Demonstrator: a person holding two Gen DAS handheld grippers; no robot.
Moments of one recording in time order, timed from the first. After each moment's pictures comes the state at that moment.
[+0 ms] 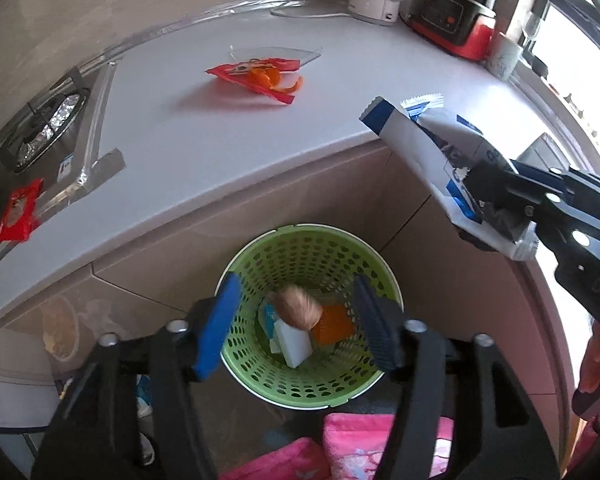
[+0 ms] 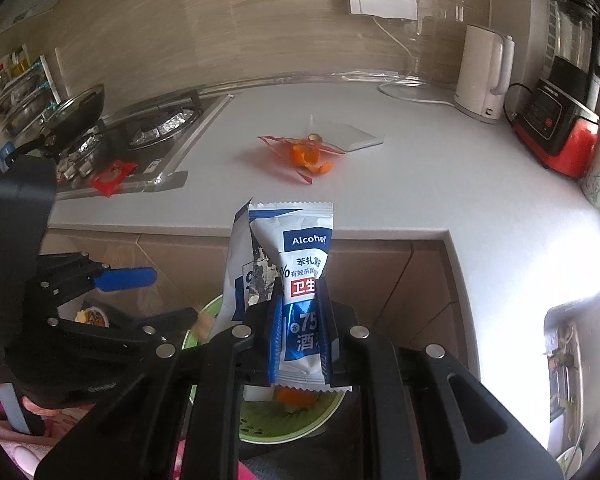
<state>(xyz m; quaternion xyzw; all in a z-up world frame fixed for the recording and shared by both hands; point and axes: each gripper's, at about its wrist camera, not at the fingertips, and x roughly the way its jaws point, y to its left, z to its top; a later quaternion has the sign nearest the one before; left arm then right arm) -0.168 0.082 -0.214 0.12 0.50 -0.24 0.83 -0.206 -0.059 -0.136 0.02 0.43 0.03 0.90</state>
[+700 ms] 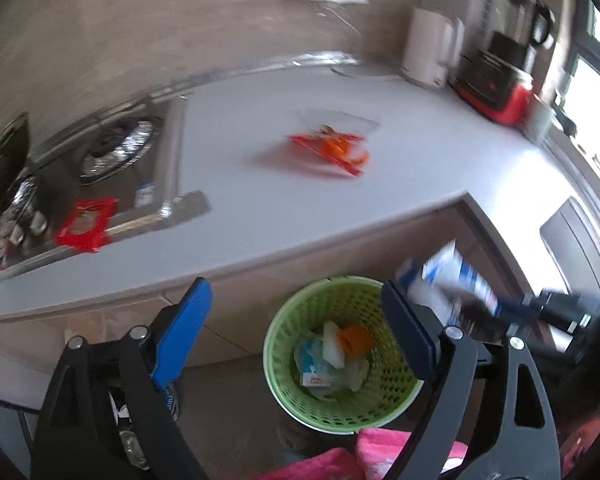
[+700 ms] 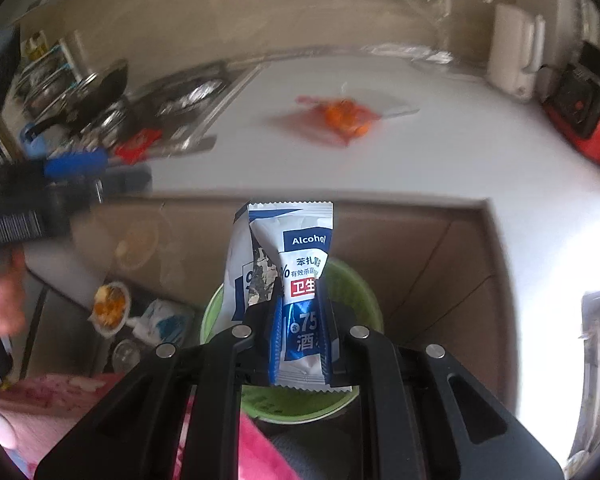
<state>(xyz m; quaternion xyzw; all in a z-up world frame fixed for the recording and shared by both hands) -0.160 0.135 -0.154 0.07 0.43 -0.15 0.89 -0.212 -0.042 -0.171 0.03 0.47 0.09 0.88</state>
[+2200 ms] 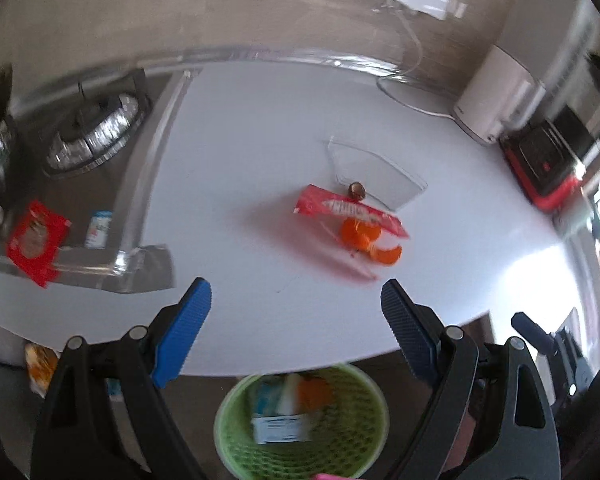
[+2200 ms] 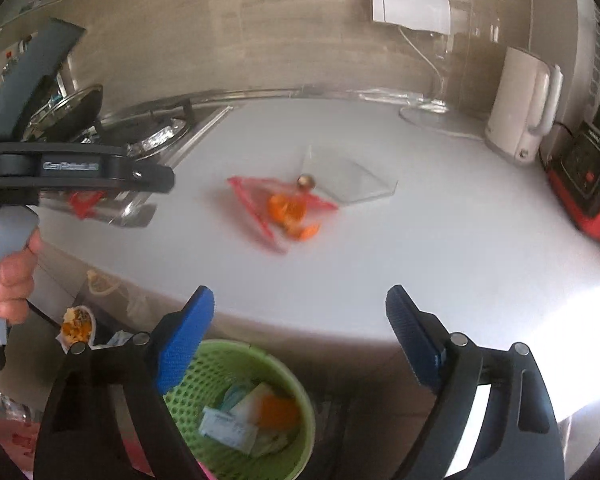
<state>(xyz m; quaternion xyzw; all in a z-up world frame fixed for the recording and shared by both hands) 0.003 0.088 -0.168 -0.05 0.50 -0.11 0.86 -0.089 -0.093 -0.149 -0.02 0.41 0.08 0.91</state>
